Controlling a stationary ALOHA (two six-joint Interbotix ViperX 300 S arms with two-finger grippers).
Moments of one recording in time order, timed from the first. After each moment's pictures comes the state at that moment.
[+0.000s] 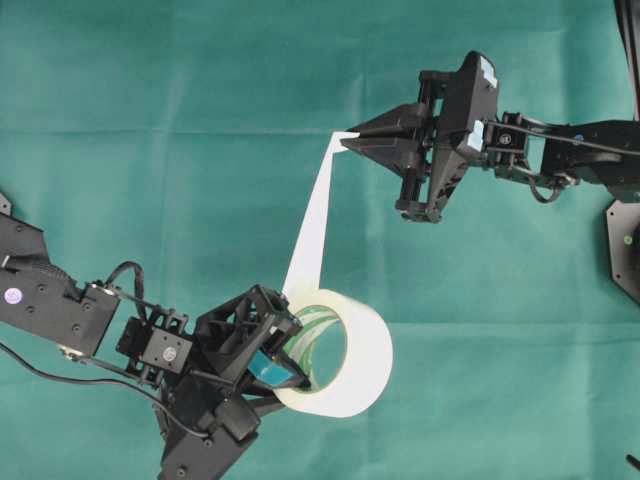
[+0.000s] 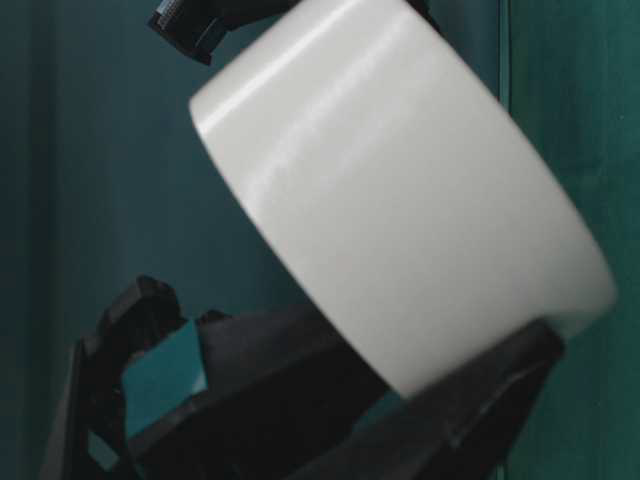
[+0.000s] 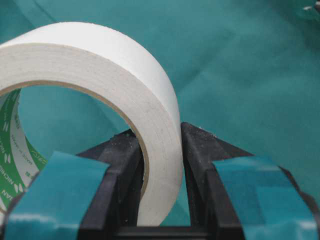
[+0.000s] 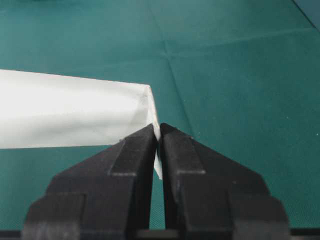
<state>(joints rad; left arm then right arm) -0.37 -0.05 0.43 -0.02 0.25 0.58 -0.21 -0.08 0.90 0.07 -0.53 0.11</state>
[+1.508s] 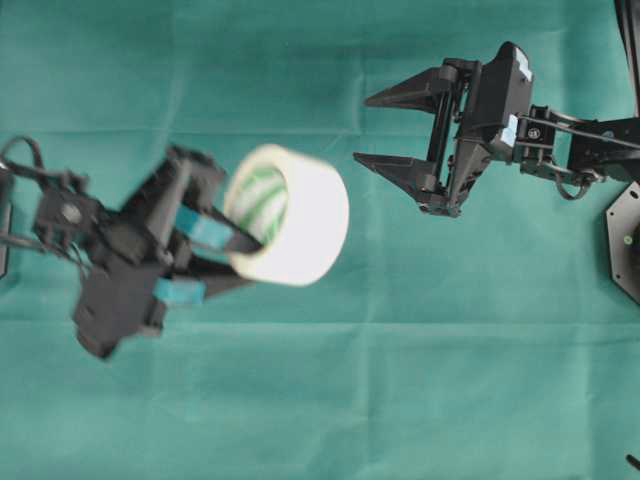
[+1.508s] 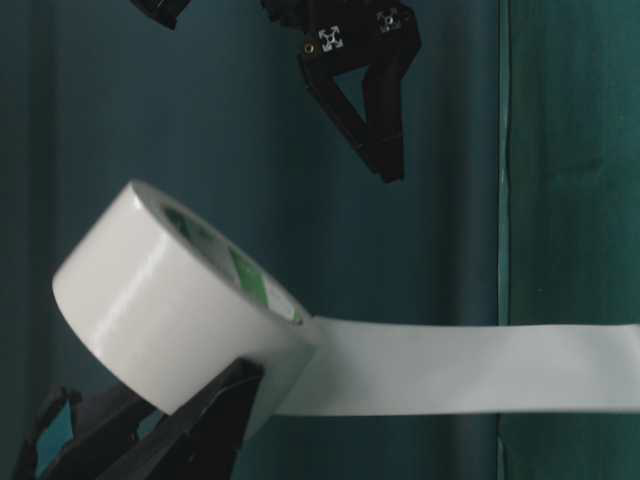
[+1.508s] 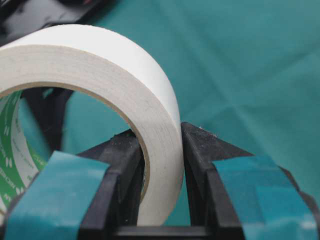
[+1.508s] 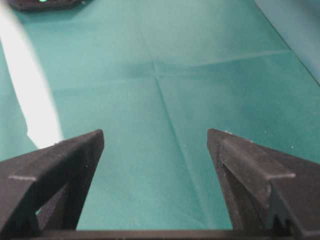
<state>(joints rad) -0.13 -0.39 0.64 -0.02 0.16 0.58 -0.21 -0.18 0.94 0.05 -0.54 0.10</state>
